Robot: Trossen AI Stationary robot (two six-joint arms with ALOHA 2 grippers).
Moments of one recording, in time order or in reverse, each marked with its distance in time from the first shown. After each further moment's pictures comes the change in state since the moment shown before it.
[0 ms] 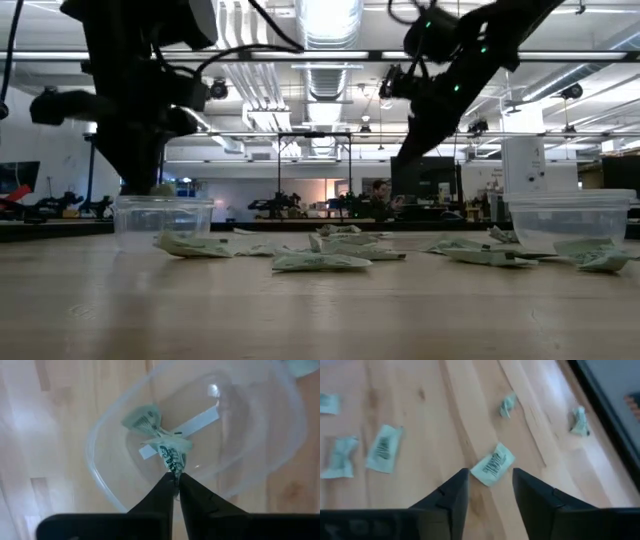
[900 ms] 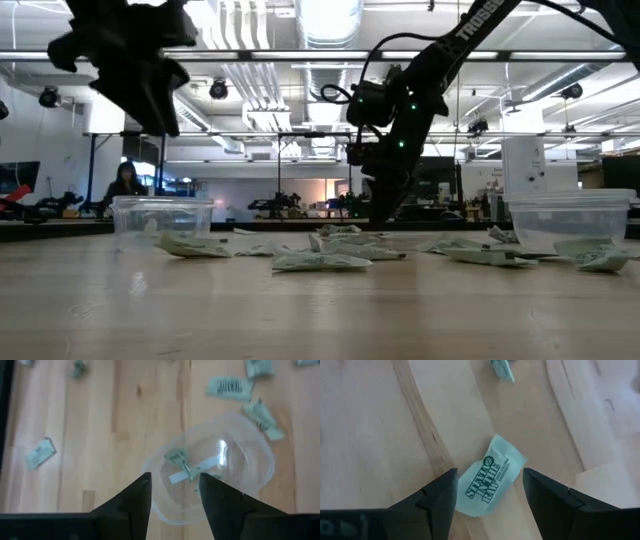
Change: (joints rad) left arm 0.000 -0.300 -0.002 0.025 -0.091 -0.028; right arm -0.113 0.464 0.324 -0.179 -0.103 0.042
